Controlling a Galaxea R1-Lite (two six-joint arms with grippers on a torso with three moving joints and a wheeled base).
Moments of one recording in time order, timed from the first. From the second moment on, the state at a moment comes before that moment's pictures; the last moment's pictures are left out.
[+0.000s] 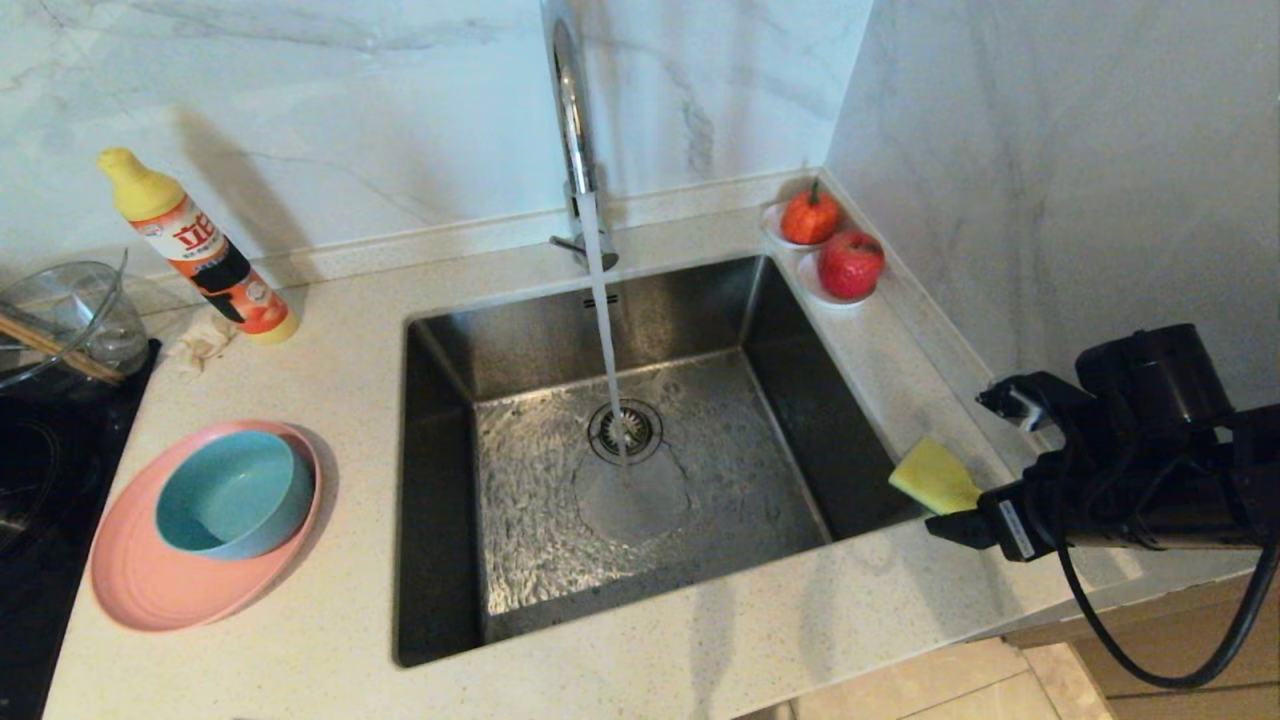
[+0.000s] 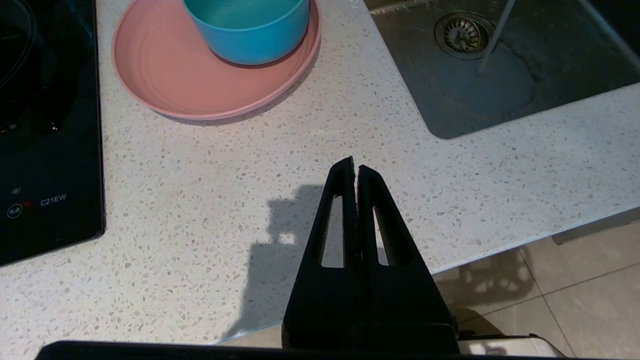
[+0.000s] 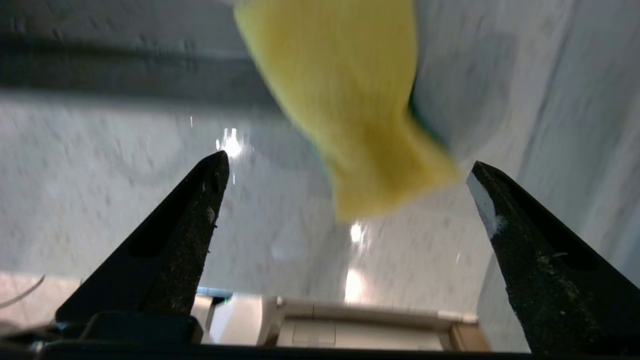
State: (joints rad) left arm 0.01 0.00 -0.02 0.05 -0.05 0.10; right arm 0.22 1.61 -0.91 0.03 -0.01 -0.10
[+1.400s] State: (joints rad) left arm 0.01 0.00 -0.02 0.05 -0.05 0.10; right arm 0.23 1.62 -0.92 0.05 0.07 -0.15
